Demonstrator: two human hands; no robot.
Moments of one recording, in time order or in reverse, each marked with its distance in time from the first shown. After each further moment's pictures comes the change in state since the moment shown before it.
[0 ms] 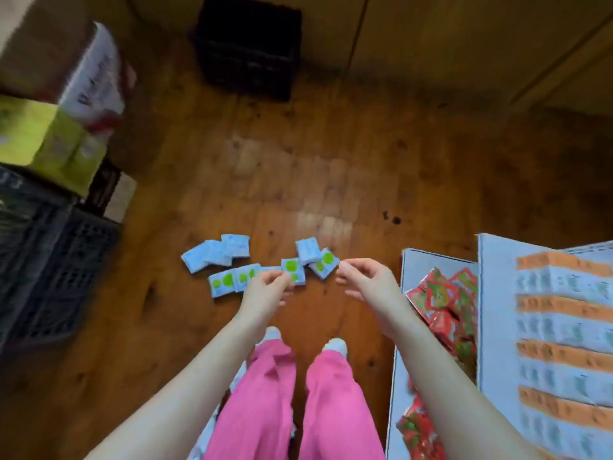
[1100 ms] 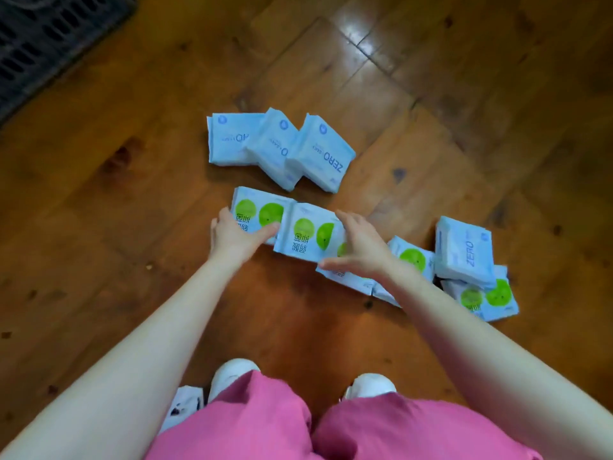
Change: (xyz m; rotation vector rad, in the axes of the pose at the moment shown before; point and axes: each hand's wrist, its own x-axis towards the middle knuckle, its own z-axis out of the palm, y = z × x) left_hand 0.500 -0.404 -0.140 0.241 0.593 -0.217; right_hand 0.495 0.396 0.276 -1.303 -0.658 -0.468
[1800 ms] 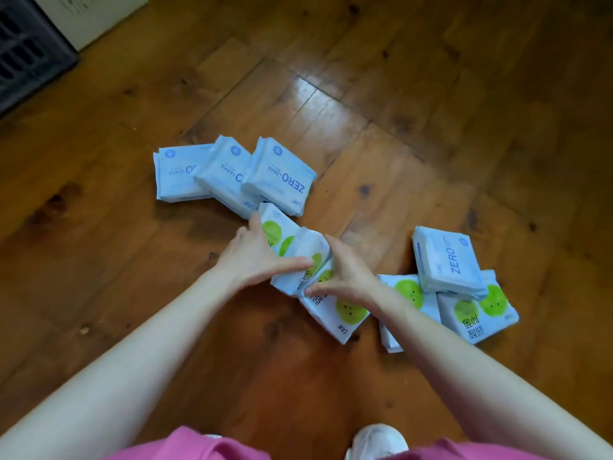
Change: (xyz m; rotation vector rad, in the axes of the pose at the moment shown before) left_hand 0.016 0.042 0.060 0.277 -0.198 0.394; right_hand 0.033 0.069 0.046 0.279 0.203 -0.017
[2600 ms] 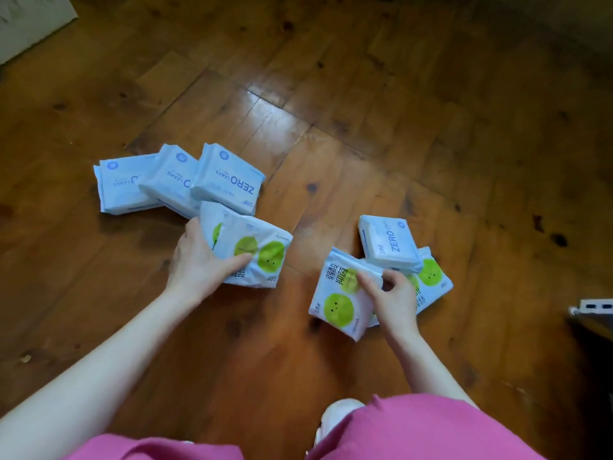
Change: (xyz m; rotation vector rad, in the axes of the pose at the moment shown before) left_hand -0.013 -0.013 0.010 -0.142 0.281 0.128; right_hand -0.124 0.042 -0.035 0.496 0.696 0.414
